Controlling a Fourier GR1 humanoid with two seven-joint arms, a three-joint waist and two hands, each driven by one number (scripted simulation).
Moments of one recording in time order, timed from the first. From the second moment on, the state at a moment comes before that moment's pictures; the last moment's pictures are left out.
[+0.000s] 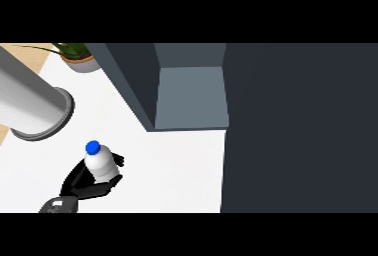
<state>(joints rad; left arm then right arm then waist) -0.26 0.22 0.17 -0.52 -0.11 -0.53 -0.72 1.00 -0.12 0.18 -2.48 -0.11 0.34 -0.23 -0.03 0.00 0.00</state>
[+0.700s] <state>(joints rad) -0.31 0.12 0.22 -0.45 -0.01 -0.44 -0.79 1.01 -0.10 0.18 -2.47 -0.10 0.36 -0.27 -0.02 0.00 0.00</state>
